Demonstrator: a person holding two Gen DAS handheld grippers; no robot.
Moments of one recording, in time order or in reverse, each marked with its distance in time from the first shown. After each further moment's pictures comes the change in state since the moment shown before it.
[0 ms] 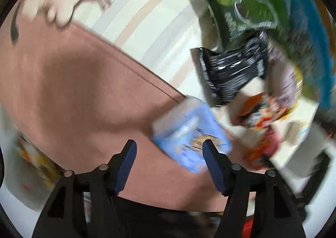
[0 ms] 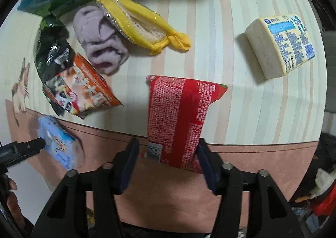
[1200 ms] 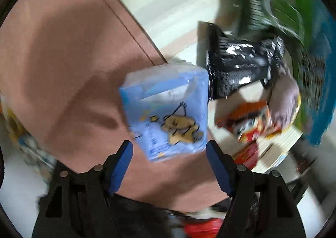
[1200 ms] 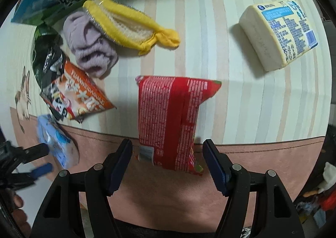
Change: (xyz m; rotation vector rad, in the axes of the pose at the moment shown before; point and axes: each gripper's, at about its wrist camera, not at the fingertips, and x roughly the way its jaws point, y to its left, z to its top) left arm 0.033 -0.003 0.017 -0.268 0.108 -0.119; right arm 0.029 -0.040 0.014 0.017 0.038 0.015
